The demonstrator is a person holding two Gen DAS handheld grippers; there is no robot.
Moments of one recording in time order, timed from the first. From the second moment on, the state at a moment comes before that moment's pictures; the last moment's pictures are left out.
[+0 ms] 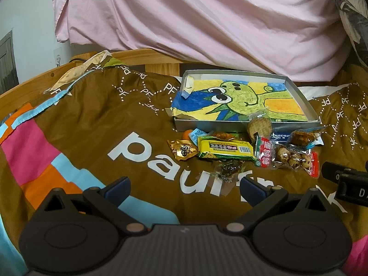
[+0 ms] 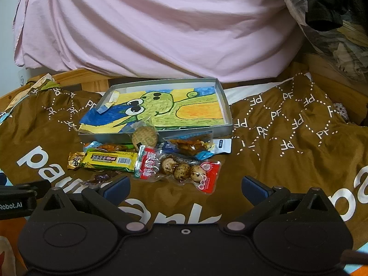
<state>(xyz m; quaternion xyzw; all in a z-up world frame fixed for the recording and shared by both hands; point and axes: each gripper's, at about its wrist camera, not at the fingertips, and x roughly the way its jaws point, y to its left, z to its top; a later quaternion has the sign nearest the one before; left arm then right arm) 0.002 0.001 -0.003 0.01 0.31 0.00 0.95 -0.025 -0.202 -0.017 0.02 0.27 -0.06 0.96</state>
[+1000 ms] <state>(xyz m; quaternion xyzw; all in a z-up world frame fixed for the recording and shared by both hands) 0.083 -0.009 -0.004 0.09 0.29 -0.17 0.94 0.019 -0.215 -0.011 -0.10 0.25 0.03 0.96</state>
